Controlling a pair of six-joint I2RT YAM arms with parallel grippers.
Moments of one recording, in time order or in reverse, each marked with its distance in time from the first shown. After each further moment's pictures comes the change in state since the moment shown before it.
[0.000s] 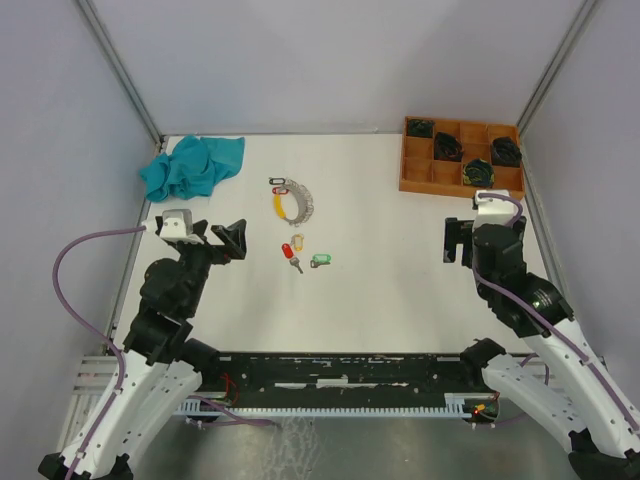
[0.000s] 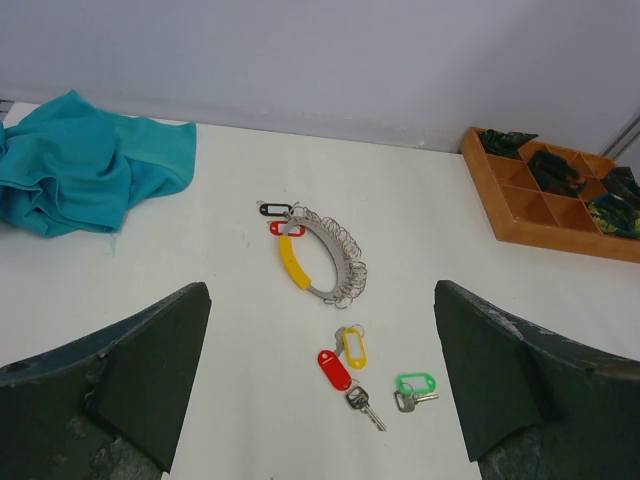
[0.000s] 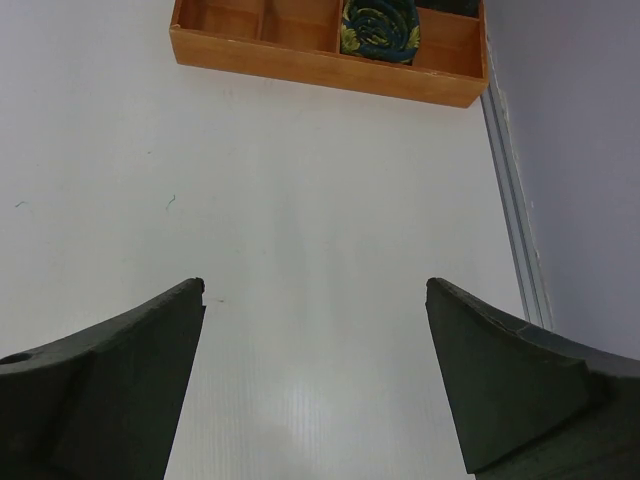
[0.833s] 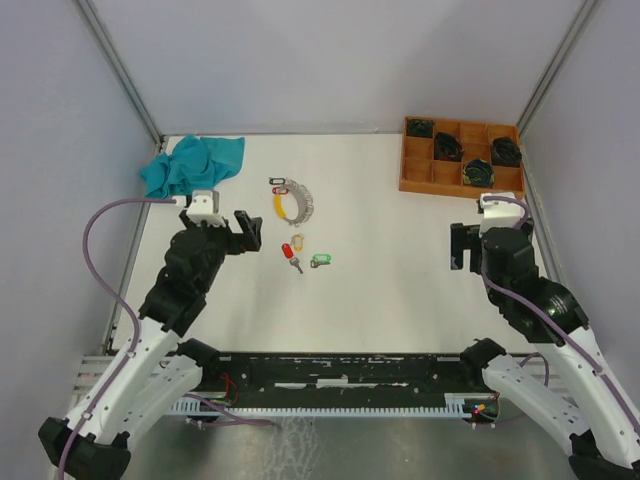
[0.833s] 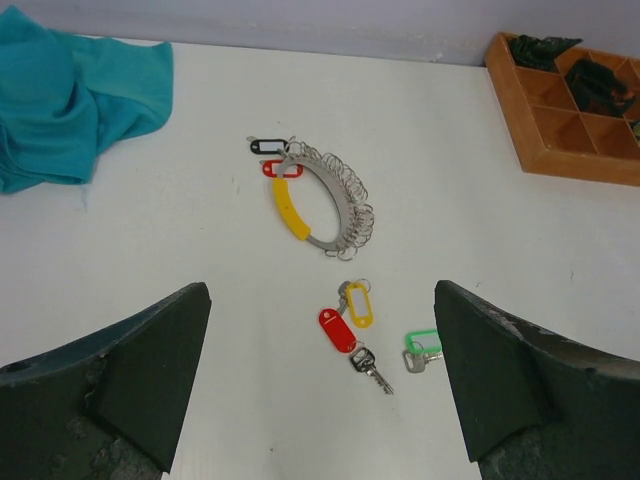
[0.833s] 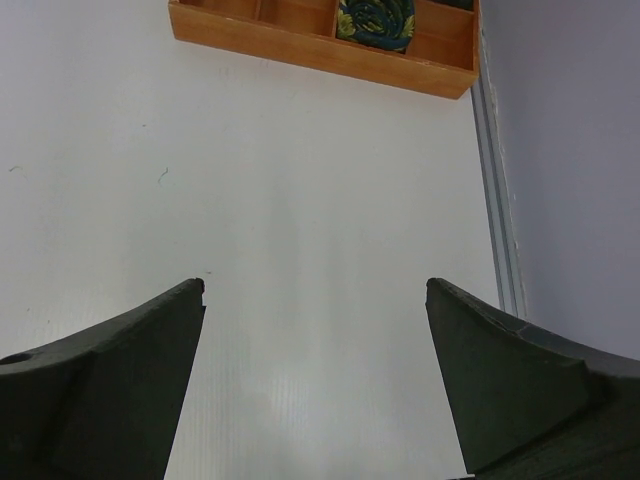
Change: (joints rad) left arm 0.000 0.212 0.047 -0.016 0.037 -0.006; right arm 0.000 -0.016 0.074 -0.121 -0.024 -0.024
